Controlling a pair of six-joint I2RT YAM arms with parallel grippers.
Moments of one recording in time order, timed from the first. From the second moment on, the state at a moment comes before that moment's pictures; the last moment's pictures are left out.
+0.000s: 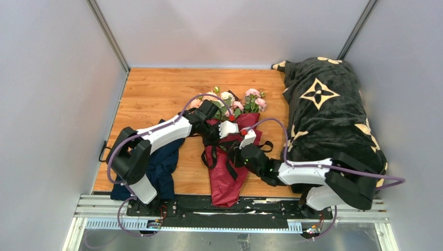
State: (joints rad) left arm -0.65 1.66 1.10 -0.55 0.42 0.71; right arm 1.06 1.36 0.45 0.46 0.33 0.58
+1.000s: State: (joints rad) left arm -0.60 1.52 1.17 -0.64 0.61 0.70; right arm 0.71 1.39 0.65 0.27 -0.08 0.41
